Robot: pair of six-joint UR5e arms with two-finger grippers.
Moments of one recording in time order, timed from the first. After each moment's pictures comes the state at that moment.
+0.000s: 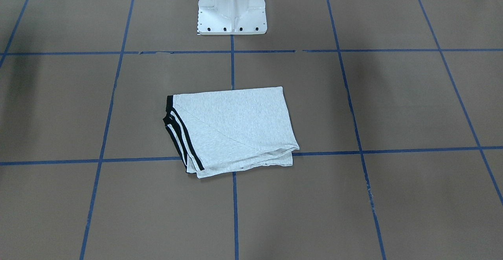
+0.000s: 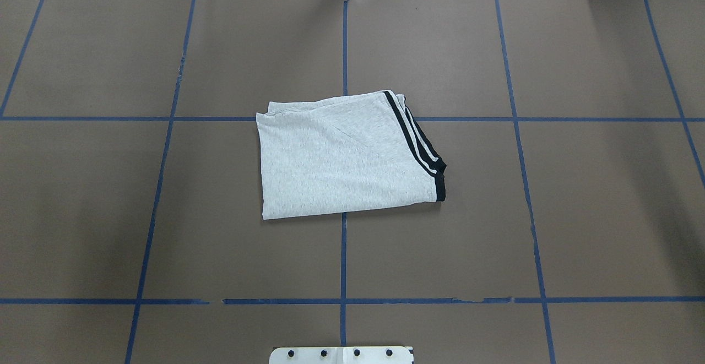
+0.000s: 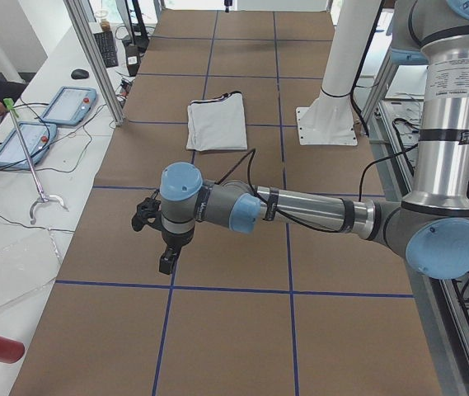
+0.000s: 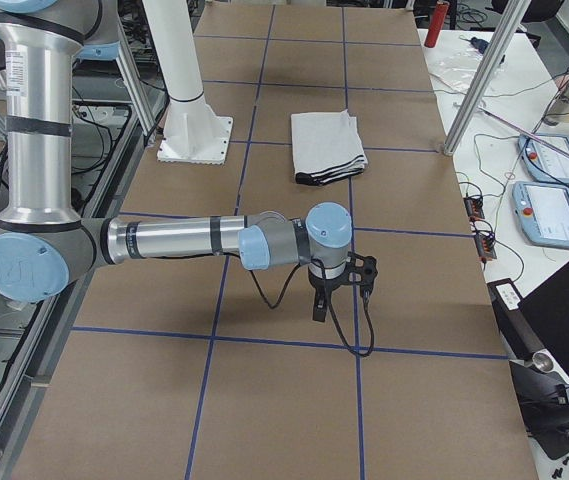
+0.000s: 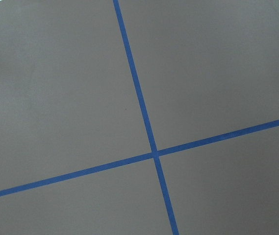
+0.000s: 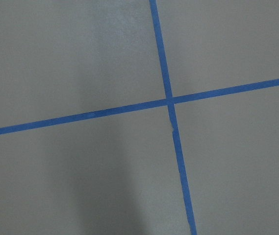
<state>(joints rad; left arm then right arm) -1.56 -1.60 -1.67 -1.72 -2.28 0.06 1.48 -1.64 1.73 -1.48 2.34 0.38</state>
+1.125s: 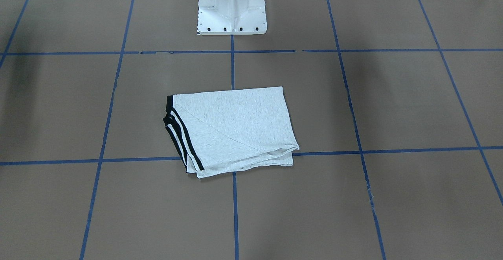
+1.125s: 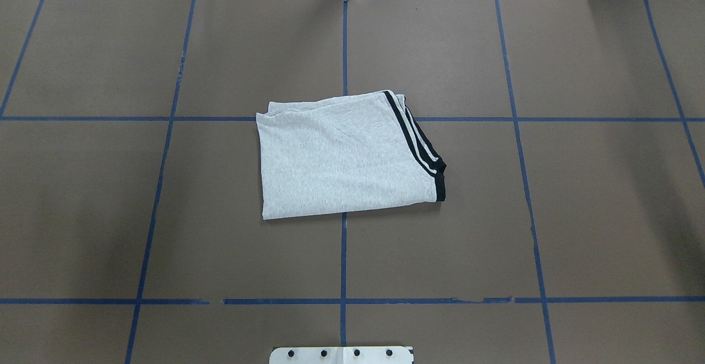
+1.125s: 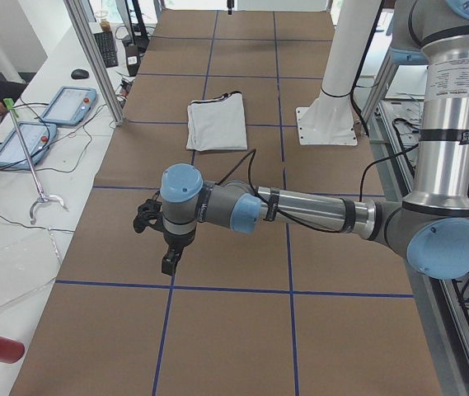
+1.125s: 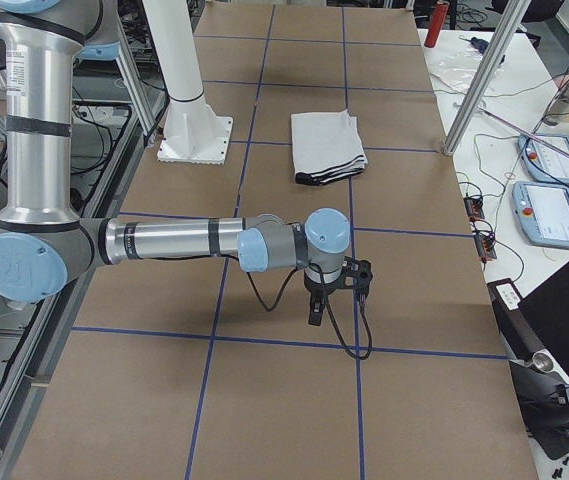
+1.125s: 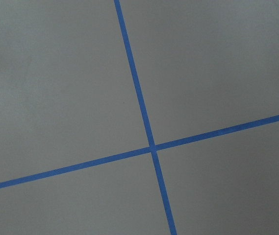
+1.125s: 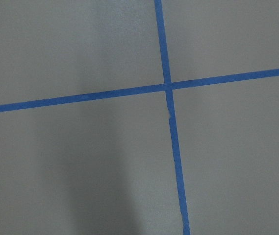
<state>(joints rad) -1.55 -1.59 -1.68 -1.70 -2.28 0.06 1.46 -1.65 1.73 -1.50 2.34 0.32</state>
